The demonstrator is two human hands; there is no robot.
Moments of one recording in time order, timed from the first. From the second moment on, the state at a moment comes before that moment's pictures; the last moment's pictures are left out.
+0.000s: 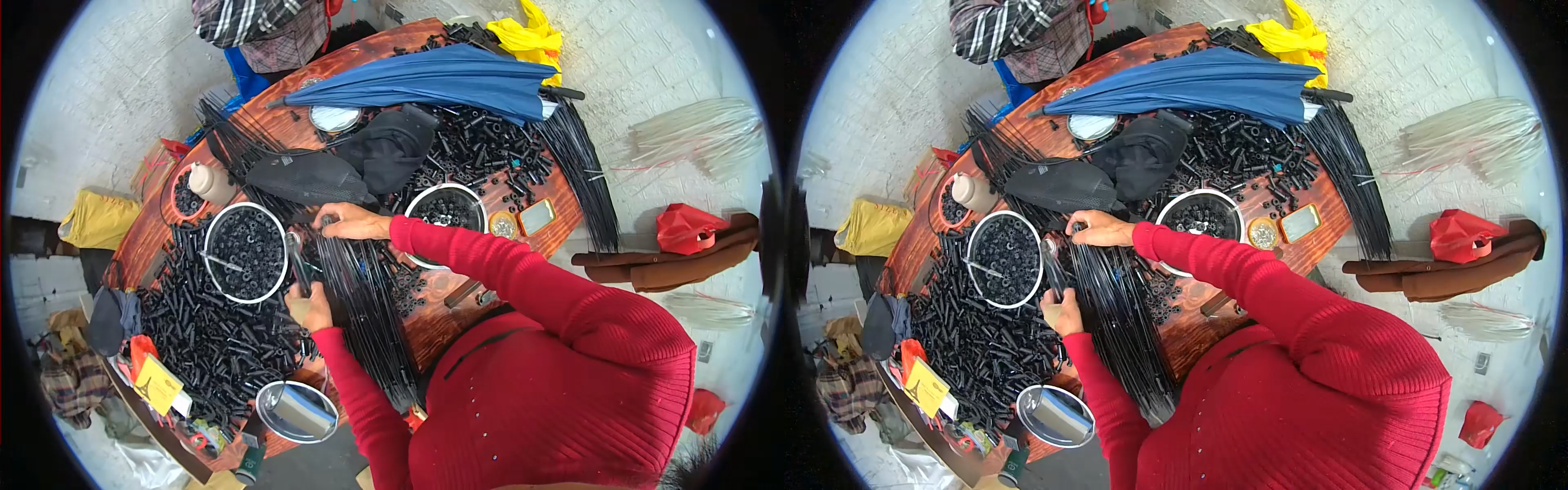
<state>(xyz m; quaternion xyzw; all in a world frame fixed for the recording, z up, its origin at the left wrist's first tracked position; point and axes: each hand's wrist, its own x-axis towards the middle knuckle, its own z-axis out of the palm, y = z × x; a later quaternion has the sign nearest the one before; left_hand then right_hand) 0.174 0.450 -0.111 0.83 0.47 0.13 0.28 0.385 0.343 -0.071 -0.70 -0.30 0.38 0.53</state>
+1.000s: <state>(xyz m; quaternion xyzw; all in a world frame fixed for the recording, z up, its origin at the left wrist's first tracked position) 0.153 0.467 -0.058 0.45 0.38 0.02 0.81 0.360 0.381 -0.023 -0.66 -0.29 0.52 0.46</state>
